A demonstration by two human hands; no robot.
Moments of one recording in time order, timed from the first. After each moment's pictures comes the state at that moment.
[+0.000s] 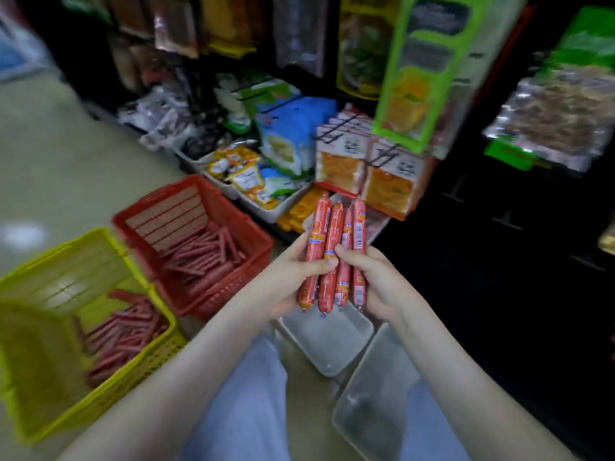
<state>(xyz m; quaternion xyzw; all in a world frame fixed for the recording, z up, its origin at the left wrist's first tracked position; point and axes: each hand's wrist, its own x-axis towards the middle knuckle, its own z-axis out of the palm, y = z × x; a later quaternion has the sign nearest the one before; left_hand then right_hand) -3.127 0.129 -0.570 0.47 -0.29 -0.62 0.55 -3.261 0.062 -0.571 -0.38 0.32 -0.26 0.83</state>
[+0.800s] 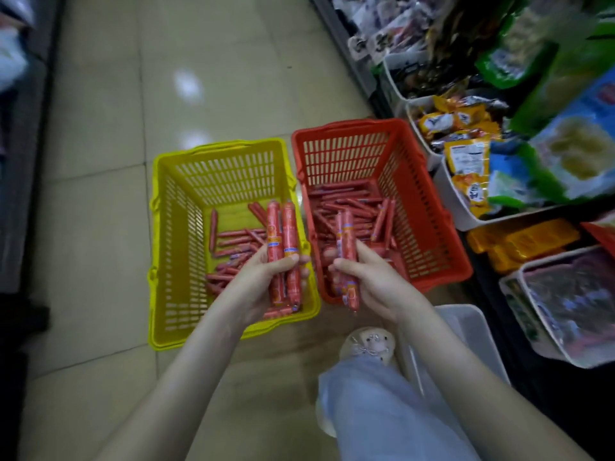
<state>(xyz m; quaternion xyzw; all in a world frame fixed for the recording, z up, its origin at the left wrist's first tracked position) -2.824 0.280 -0.725 0.54 0.08 -0.44 0.71 -2.906 0.110 -0.742 -0.53 0.28 0.08 0.80</state>
